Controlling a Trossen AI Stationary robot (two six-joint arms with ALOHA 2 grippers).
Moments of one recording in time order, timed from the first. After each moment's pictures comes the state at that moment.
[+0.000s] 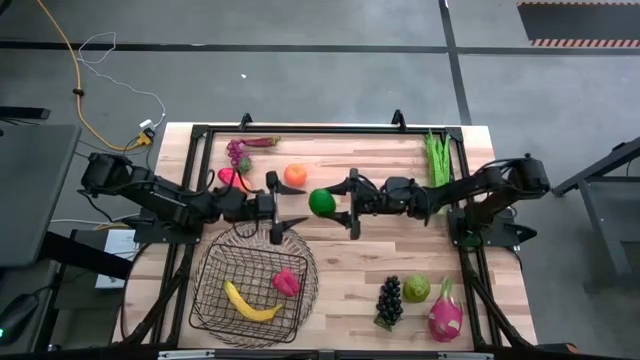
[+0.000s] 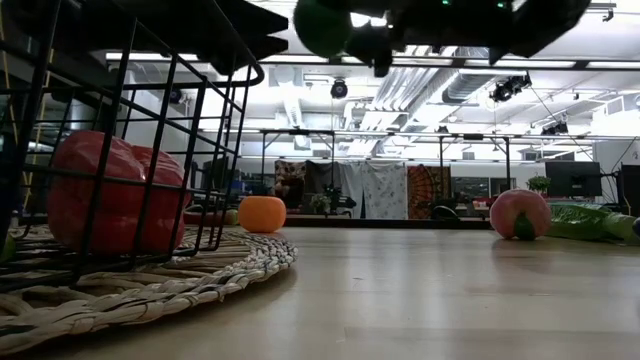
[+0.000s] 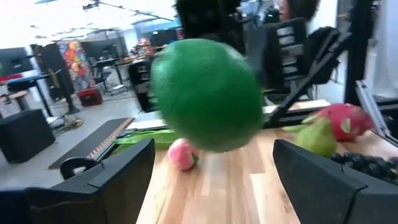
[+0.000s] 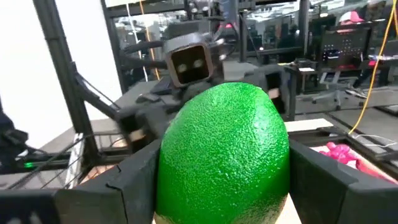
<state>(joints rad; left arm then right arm) -0.01 1.30 0.45 0.87 -0.23 0.19 0.05 1.53 0.75 0.84 0.02 0.07</state>
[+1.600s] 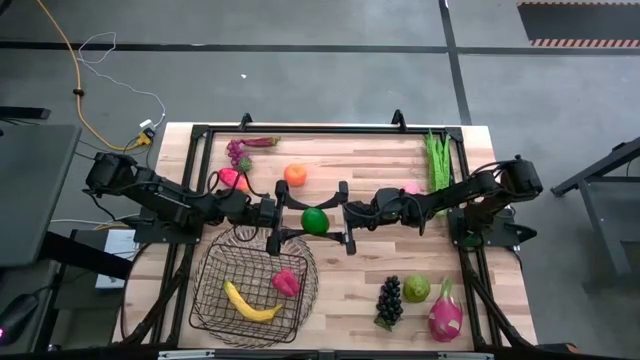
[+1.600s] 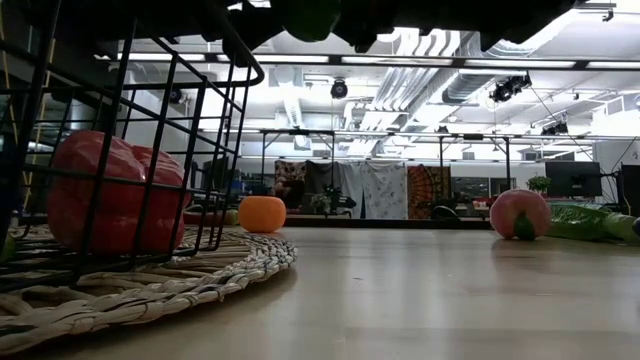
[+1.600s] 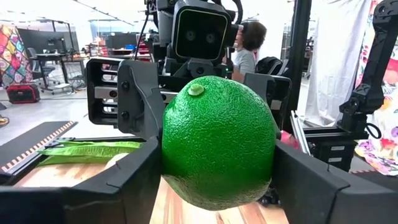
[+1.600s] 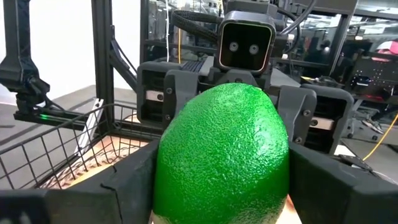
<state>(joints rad) -0.03 1.36 0.51 0.91 -0.07 0.03 0.12 1.60 0.83 0.78 -0.01 -0.14</state>
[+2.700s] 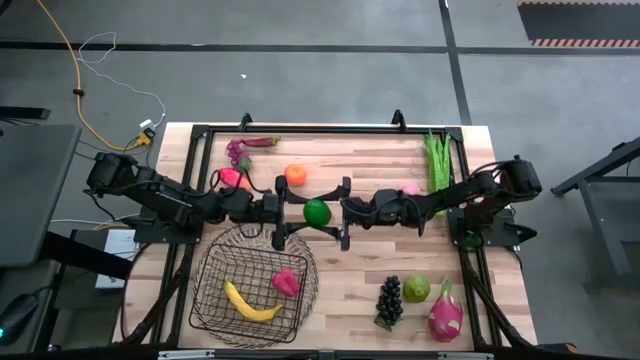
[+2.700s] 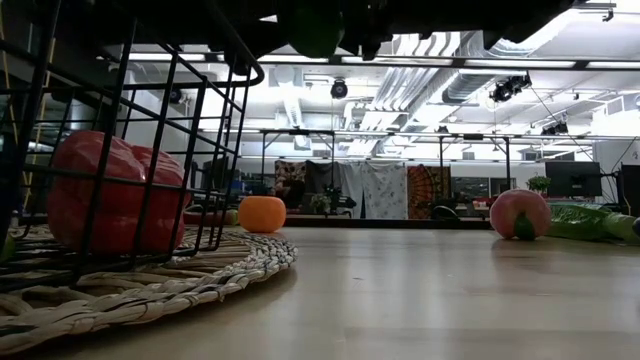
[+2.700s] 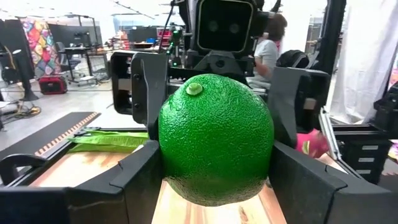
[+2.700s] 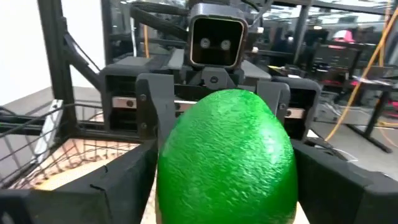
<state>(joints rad) -0.02 1.36 0.52 0.88 -0.14 0.04 0.13 1.60 0.84 0.76 0.16 -0.11</state>
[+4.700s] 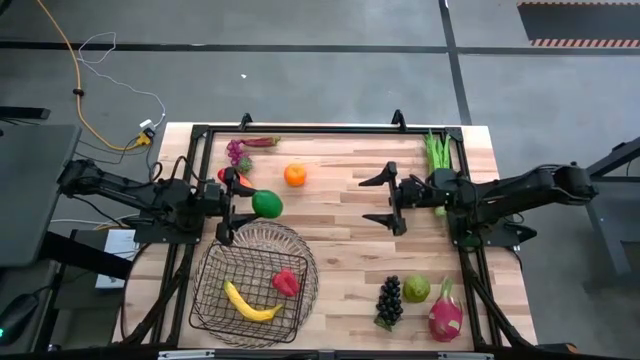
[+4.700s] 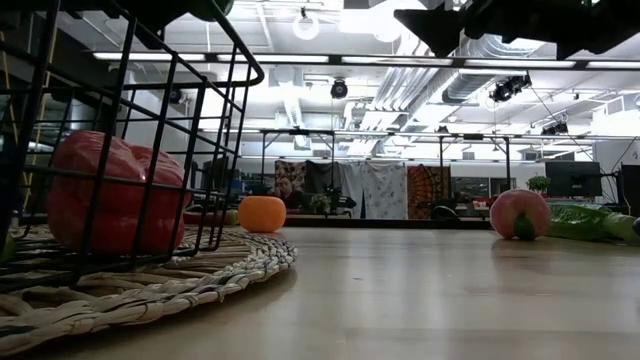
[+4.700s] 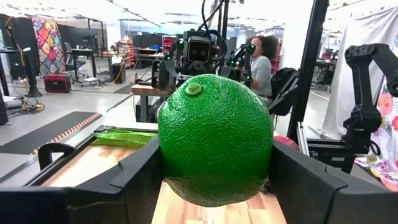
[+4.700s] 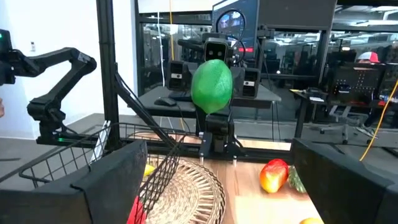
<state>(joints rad) -0.12 0.58 0.35 0.30 -0.27 -0.03 -0.02 1.04 0.45 0.71 -0.13 -0.06</state>
